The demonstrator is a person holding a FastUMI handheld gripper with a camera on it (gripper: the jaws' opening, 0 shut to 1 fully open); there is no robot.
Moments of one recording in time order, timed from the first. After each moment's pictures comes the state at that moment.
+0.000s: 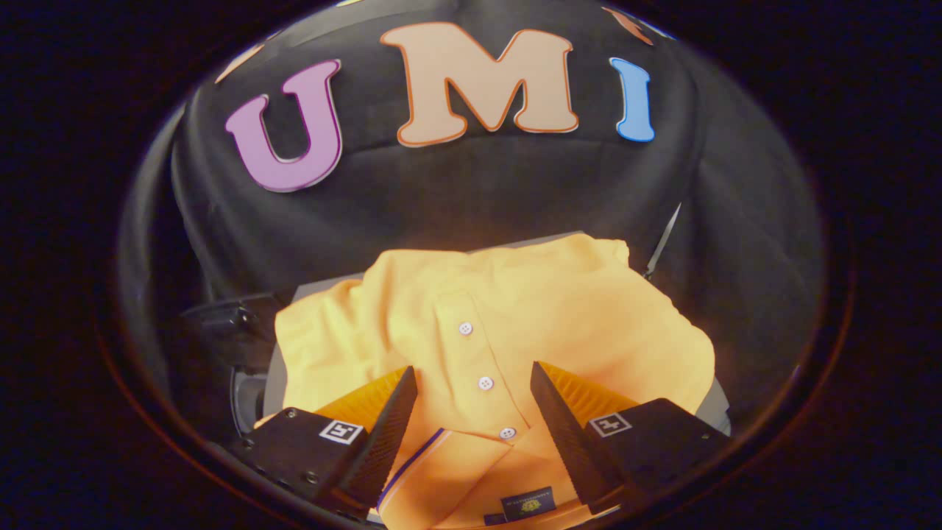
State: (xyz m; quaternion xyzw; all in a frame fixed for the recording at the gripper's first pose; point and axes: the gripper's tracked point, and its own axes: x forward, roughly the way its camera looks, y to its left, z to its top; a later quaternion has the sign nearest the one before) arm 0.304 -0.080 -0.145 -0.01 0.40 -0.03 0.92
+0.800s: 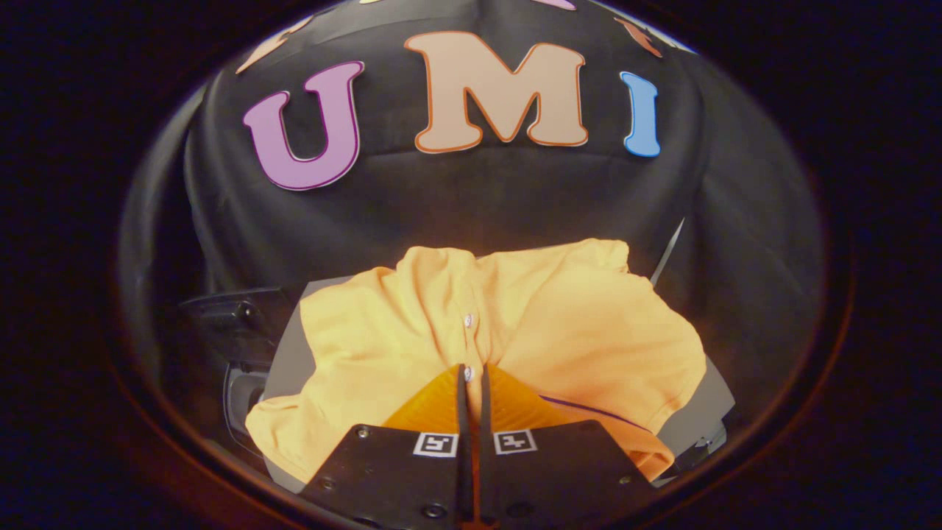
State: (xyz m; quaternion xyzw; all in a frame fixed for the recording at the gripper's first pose) arm 0.291 -0.070 -0.140 0.03 0.34 -0.04 0.94
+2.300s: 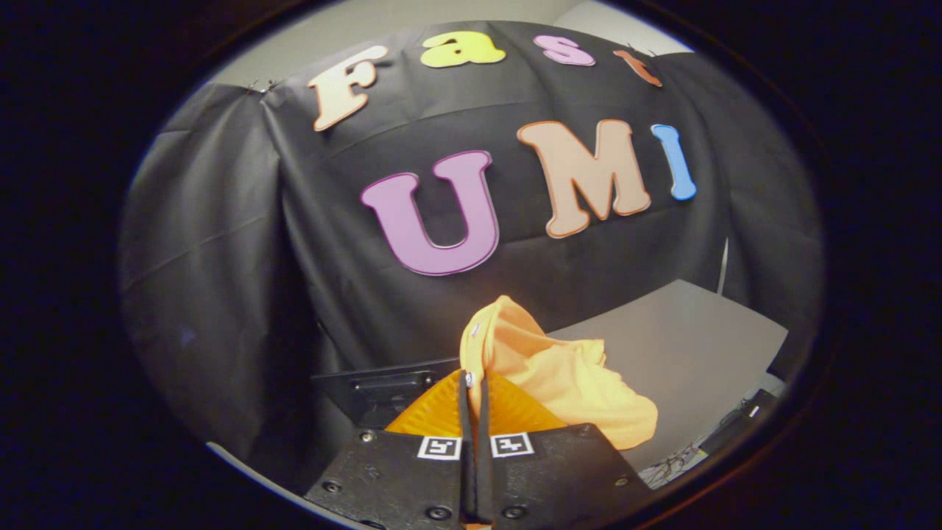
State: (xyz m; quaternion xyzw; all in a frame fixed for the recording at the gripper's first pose) arm 0.253 0.168 -0.024 0.13 0.19 0.07 0.97
